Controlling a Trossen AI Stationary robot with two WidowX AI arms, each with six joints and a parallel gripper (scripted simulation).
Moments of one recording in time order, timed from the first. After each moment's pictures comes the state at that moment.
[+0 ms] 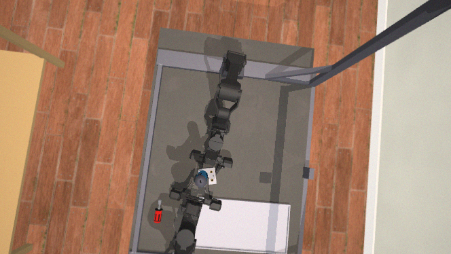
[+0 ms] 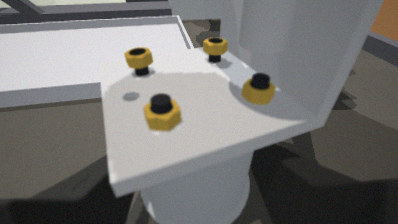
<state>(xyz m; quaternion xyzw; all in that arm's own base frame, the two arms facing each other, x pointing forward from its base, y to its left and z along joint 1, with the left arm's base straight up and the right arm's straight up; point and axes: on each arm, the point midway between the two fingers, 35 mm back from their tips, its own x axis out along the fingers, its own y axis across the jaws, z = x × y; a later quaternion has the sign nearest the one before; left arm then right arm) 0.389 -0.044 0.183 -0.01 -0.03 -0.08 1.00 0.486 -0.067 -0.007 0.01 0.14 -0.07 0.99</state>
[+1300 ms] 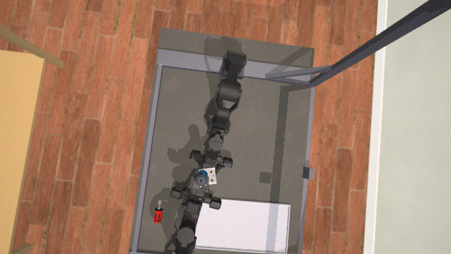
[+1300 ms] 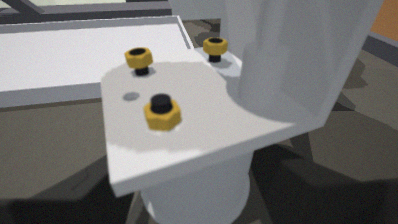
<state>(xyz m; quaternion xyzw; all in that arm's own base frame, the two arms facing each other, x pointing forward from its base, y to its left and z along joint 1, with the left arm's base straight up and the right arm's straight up) 0.389 -0.044 0.164 0.00 -0.03 -0.09 1.00 0.486 -0.067 -0.007 0.01 0.14 -0.07 0.99</state>
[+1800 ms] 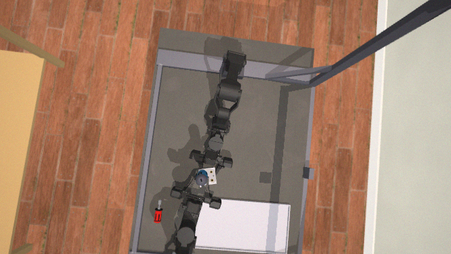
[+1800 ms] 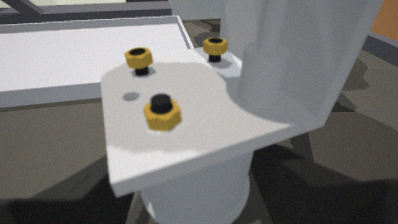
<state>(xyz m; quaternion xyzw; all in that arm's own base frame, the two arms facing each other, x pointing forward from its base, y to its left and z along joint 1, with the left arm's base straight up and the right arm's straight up) 0.390 -0.044 0.163 0.00 -0.04 -0.09 1.00 0.486 -0.067 -0.007 0.01 0.14 -0.07 0.99</state>
